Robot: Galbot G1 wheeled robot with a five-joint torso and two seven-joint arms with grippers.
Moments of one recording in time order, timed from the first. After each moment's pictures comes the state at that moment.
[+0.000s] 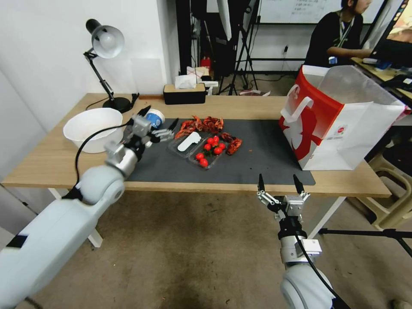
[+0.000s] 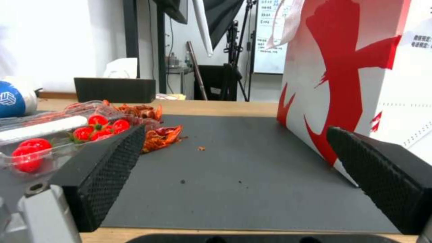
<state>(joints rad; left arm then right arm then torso) 0.94 -0.79 -0.19 -1.89 -0.57 -0.04 -0.05 -1.54 1.23 0.29 2.05 0.10 0.21 0.38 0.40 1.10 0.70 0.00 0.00</state>
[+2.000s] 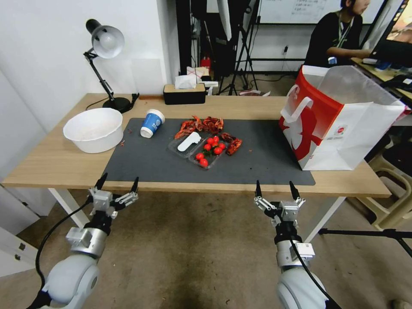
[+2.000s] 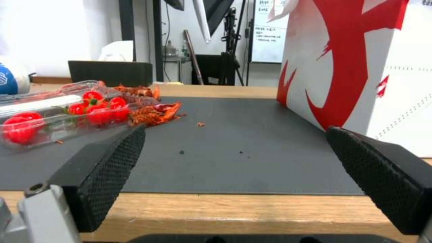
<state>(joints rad) 1.49 -1.04 -0.52 -1.93 -0.38 -0.18 -0.06 -1.53 1.25 0.28 1.99 0.09 0.23 0.39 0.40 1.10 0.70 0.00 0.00</state>
